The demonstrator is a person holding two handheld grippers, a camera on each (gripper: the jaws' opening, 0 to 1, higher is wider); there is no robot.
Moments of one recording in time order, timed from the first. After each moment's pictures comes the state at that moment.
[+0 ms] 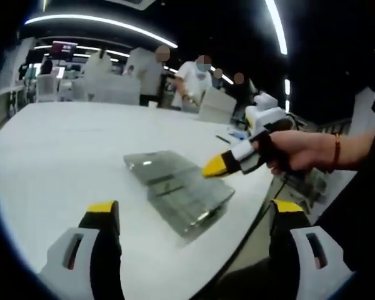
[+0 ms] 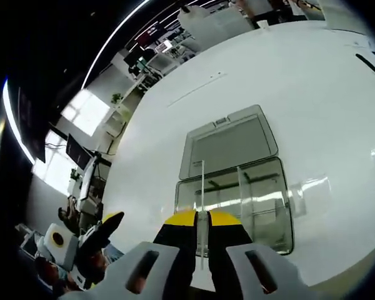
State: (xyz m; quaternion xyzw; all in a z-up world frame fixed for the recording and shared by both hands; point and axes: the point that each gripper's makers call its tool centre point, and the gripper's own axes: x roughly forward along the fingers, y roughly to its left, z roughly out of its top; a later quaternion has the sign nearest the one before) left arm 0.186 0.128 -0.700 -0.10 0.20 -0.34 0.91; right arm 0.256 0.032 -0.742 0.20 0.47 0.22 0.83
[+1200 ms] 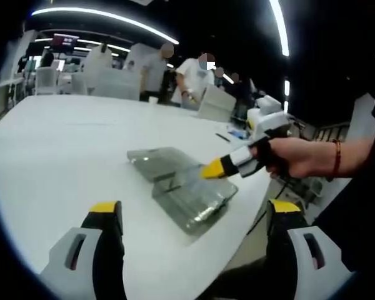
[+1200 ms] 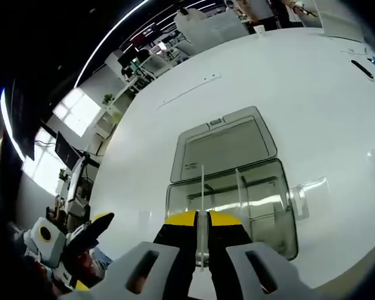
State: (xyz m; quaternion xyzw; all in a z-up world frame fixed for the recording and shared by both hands) left arm 0.194 0.139 -0.707 -0.11 0.22 -0.35 0.91; right arm 0.262 0.037 -0.752 0.17 0.45 0.19 0.86
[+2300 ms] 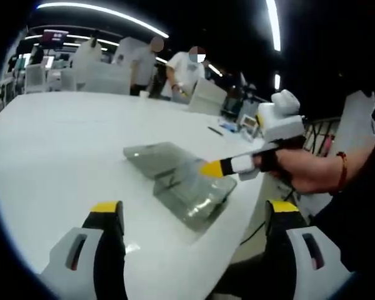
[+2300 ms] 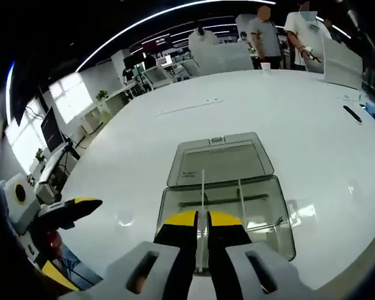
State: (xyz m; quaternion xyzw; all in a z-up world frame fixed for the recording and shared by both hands) left arm 0.200 0.147 -0.713 -0.10 0.23 -0.39 0.89; right arm 0.260 0.046 -0.750 0.06 0.37 0.14 0.91
